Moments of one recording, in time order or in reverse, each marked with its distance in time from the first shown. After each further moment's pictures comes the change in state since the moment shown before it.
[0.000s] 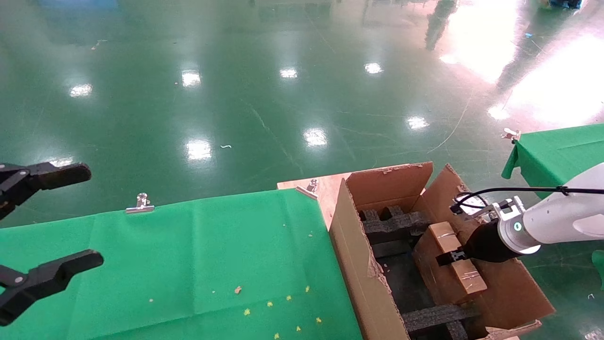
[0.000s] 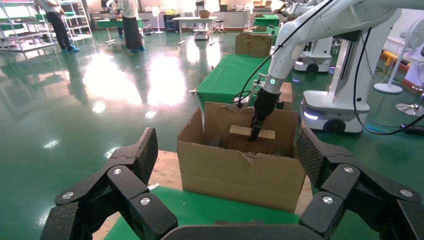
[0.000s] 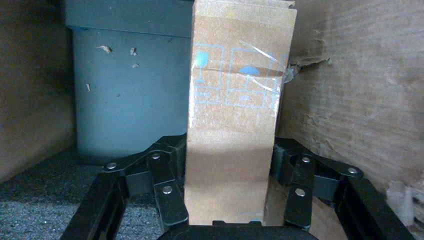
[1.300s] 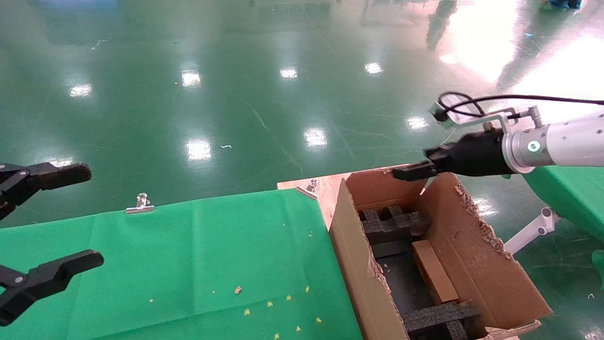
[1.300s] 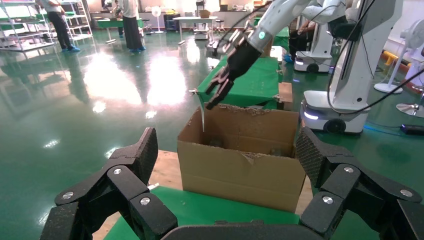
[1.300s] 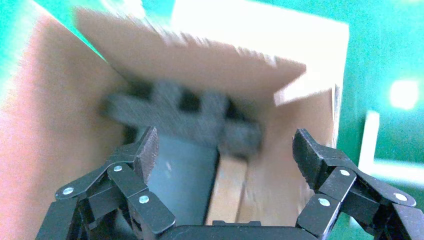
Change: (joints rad) left arm 0.000 0.000 0.000 0.000 0.000 0.000 0.000; right arm 0.293 0.153 0.083 0.354 -0.004 0.063 -0.104
